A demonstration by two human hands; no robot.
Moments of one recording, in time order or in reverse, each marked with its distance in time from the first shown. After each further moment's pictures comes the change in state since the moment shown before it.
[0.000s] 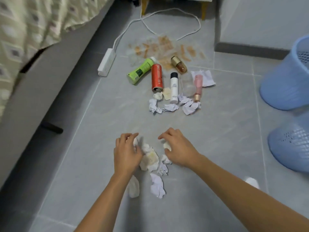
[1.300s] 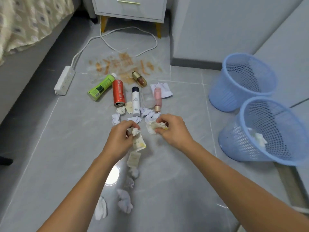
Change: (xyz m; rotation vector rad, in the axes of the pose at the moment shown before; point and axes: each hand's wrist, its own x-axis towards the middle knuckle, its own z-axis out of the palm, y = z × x) left_hand 0.053 0.143 -0.017 -0.301 -0.271 0.347; right_hand -0.029 0.032 -0.134 0.241 0.419 0.255
